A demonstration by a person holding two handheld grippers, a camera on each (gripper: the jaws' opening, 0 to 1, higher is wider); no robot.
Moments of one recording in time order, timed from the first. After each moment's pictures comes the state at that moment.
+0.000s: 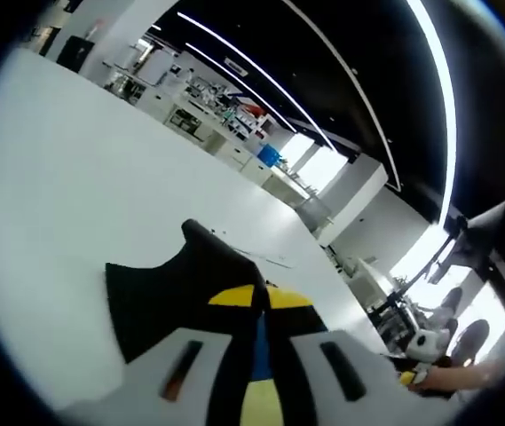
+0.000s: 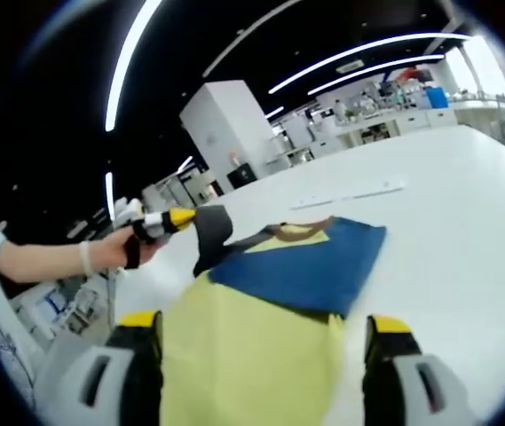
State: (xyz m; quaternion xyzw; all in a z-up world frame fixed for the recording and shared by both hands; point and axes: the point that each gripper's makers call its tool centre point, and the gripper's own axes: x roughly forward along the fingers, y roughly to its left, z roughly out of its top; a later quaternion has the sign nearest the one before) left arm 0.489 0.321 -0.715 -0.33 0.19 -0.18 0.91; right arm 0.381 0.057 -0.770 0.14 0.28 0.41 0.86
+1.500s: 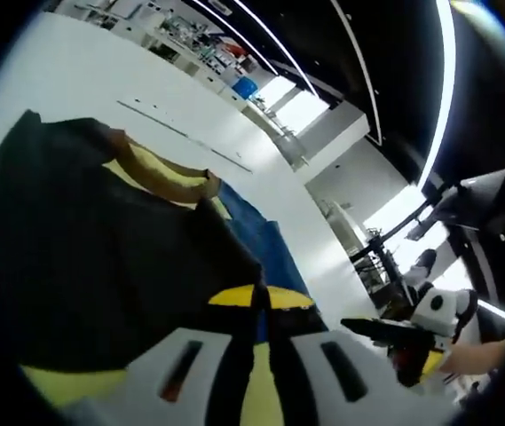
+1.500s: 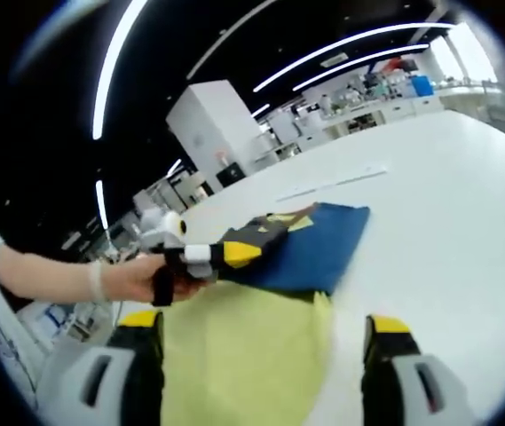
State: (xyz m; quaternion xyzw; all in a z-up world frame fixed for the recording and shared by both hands) left arm 0.469 0.156 -0.825 -0.31 0.31 -0.28 0.85; right arm 0.375 0.046 -0.789 0.17 0.30 0.38 0.86
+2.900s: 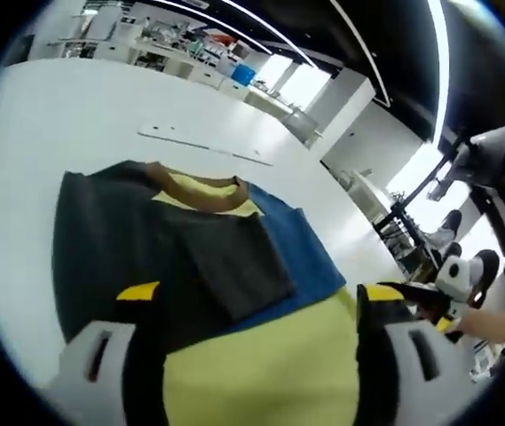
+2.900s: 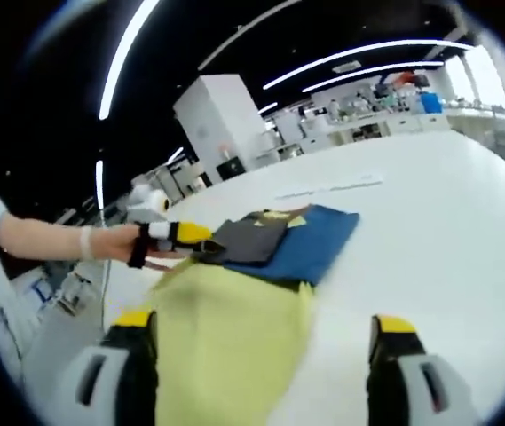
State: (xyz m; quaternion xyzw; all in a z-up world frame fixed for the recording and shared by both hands) left arm 0.452 0.209 -0.806 -0.21 0.35 -0.25 0.88; right arm 0.359 0.020 -0.790 0.09 0.29 0.38 0.87
